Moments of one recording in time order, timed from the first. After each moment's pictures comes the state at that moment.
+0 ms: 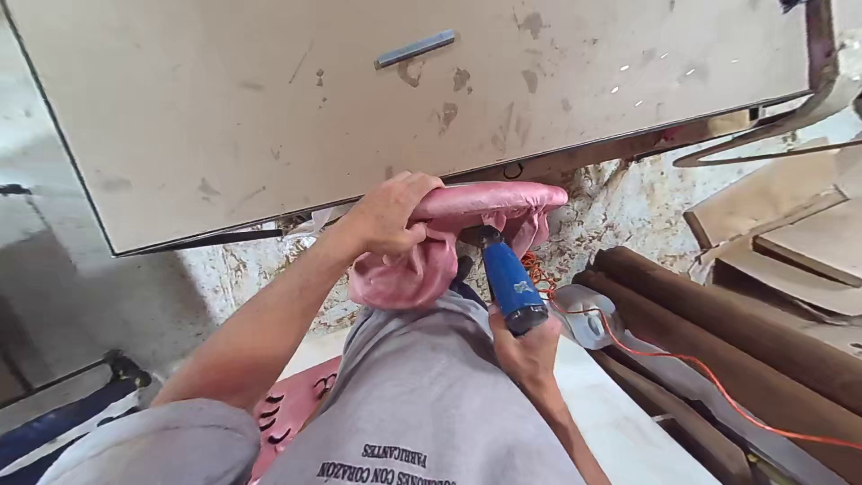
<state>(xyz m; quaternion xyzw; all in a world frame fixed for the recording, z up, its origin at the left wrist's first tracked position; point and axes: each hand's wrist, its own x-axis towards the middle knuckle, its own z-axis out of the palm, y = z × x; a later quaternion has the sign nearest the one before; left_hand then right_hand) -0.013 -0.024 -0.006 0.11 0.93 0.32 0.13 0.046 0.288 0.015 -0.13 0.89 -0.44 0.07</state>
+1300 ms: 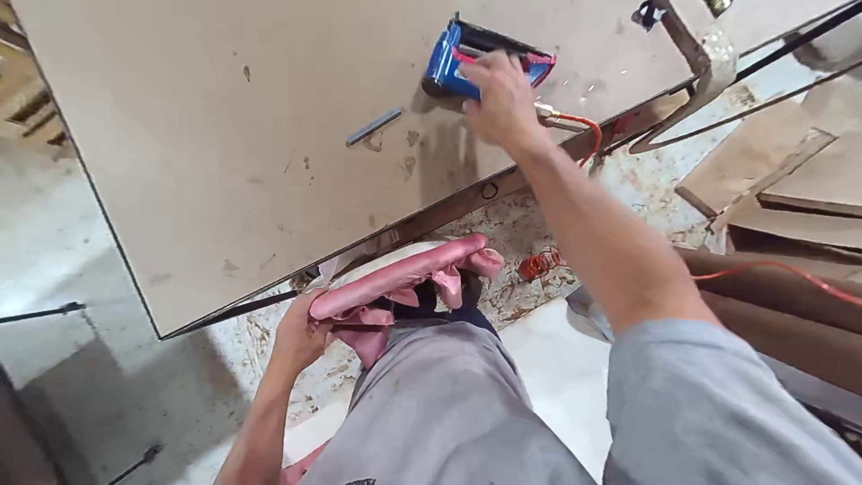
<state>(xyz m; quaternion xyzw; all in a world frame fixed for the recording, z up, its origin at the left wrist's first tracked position) 0.173 -0.094 -0.014 -0.16 0.93 0.31 0.08 -0.283 0.183 0.016 -0.30 0.93 -0.22 0.07</state>
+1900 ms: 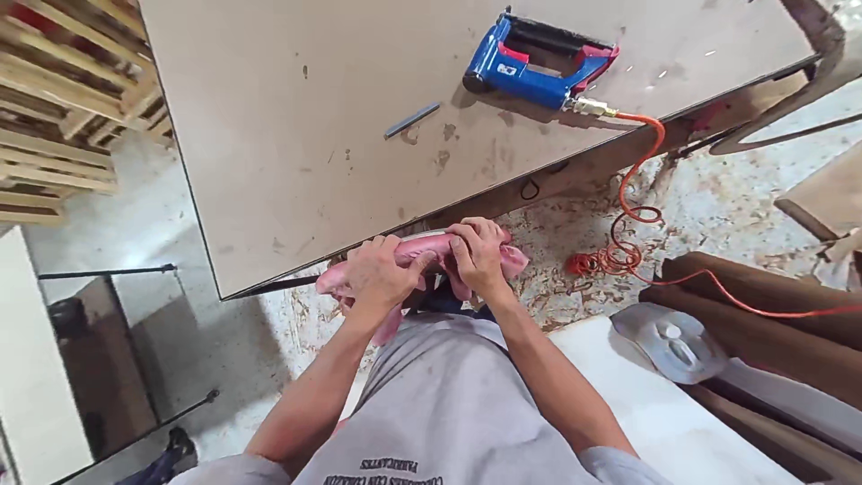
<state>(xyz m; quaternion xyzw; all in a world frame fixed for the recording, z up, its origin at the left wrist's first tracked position) 0.046 0.013 0.021 -0.21 0.97 0.07 0.04 -0.041 0.184 -0.088 -0.26 0.82 -0.51 0.01</state>
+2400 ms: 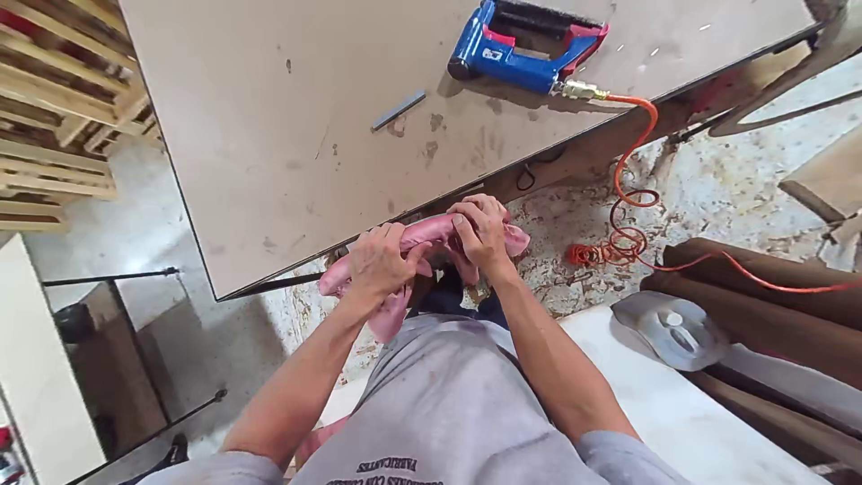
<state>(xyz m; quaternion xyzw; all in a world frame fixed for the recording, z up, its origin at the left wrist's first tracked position) 0.033 0.018 0.011 -0.08 0.99 0.07 0.00 -0.073 0.198 -0.094 -0.26 0.80 -0.54 0.01</state>
